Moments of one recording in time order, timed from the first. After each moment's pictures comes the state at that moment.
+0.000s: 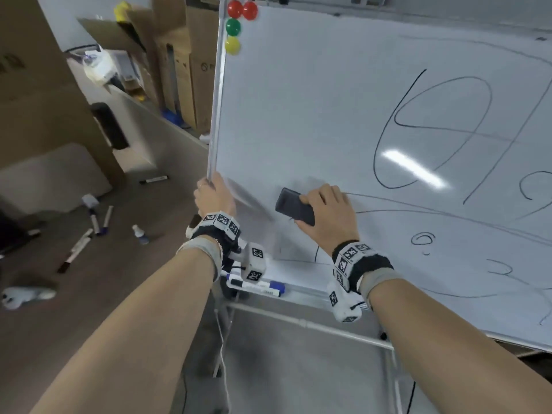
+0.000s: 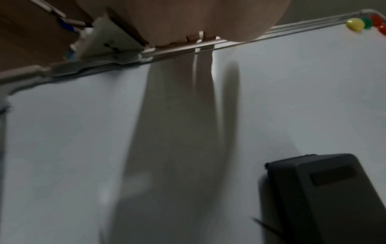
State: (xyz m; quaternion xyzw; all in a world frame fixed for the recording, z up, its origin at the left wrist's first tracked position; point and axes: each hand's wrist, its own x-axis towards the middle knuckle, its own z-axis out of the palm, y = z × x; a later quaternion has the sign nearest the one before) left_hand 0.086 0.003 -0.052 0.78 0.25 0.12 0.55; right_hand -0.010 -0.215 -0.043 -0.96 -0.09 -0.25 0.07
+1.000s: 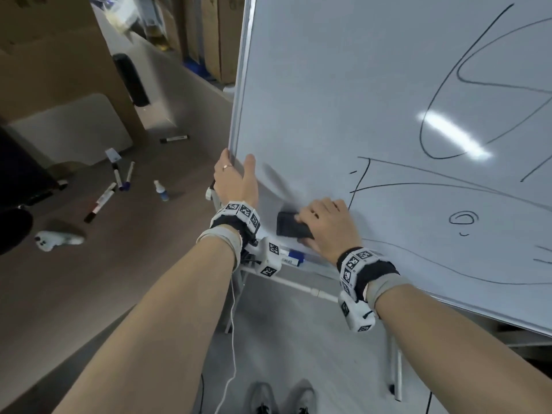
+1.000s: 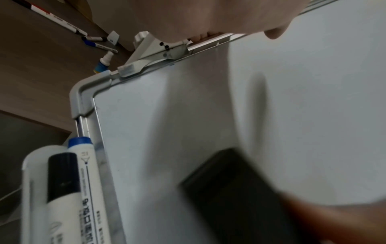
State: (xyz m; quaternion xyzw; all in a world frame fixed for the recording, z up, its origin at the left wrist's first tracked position) left_hand 0.022 0.019 -0.095 0.83 0.17 0.15 0.51; right_hand -0.073 -0.175 -0.112 -0.96 -0.22 -0.15 0.00
